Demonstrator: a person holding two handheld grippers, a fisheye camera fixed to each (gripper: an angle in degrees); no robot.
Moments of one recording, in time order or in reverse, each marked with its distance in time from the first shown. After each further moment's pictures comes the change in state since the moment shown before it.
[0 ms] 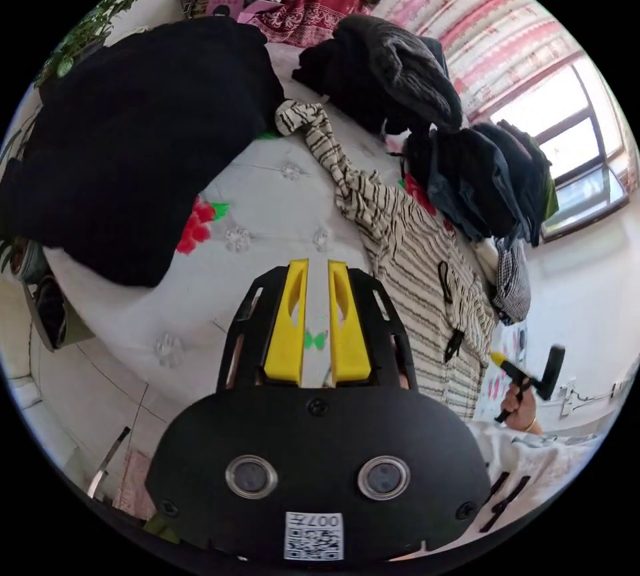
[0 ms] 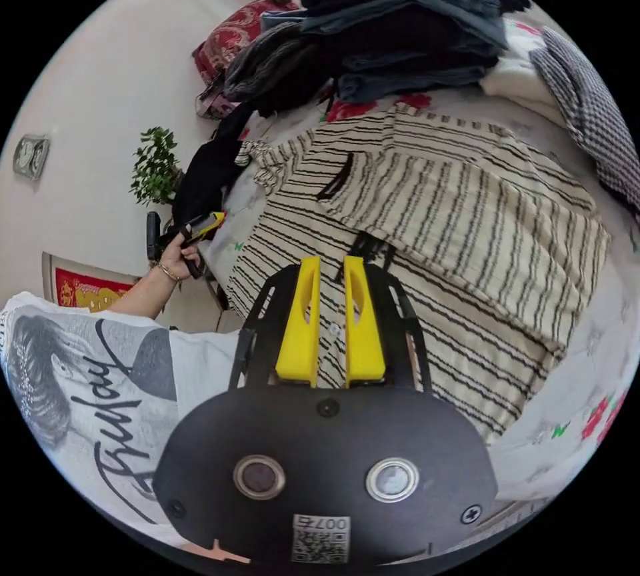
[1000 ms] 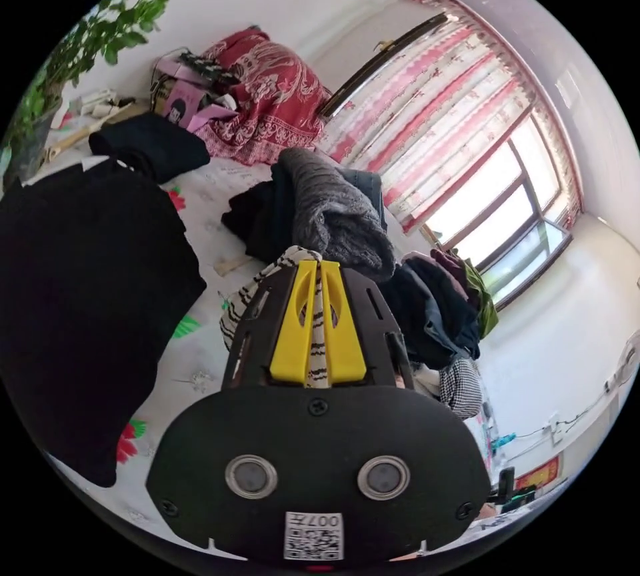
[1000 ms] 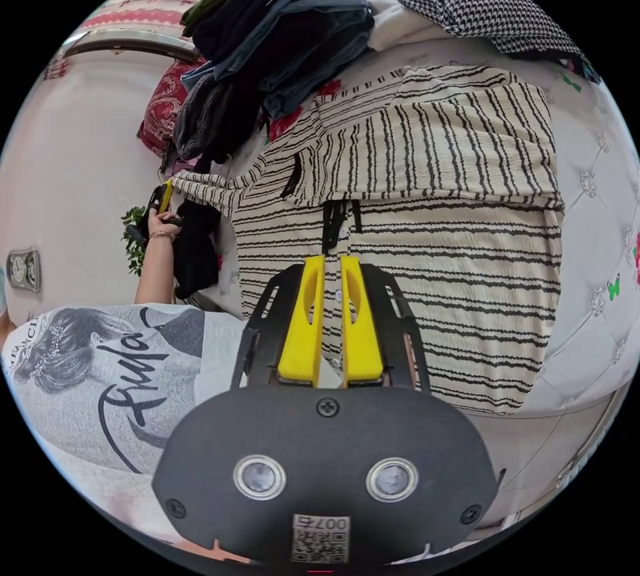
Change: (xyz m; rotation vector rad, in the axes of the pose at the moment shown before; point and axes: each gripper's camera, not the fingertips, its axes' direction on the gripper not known) left arm 0.044 -0.112 -0.055 0.473 0.246 0.042; right arm 0.084 0.058 -0.018 0.096 -0.045 0.349
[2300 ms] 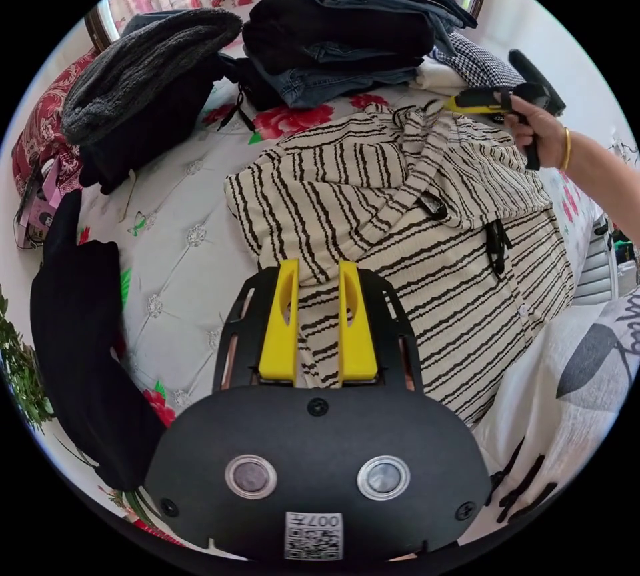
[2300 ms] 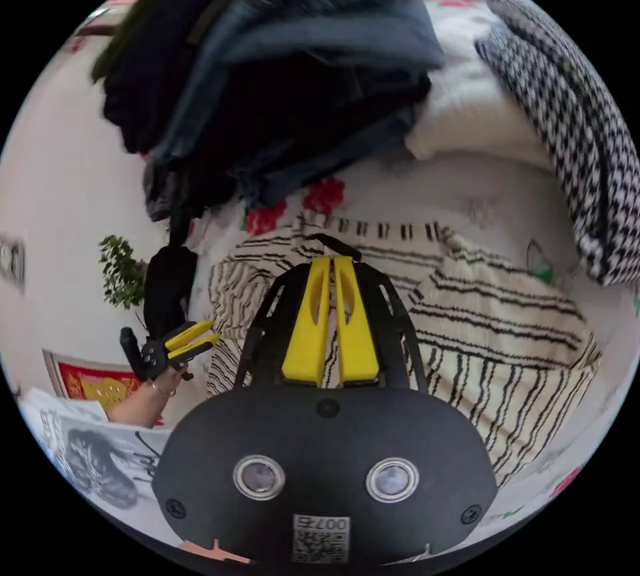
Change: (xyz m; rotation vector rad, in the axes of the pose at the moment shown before) left arm 0.140 0.300 0.122 -0.802 -0.221 0.838; right arm 0.042 -0.241 -0.005 0.105 0.052 -0.202
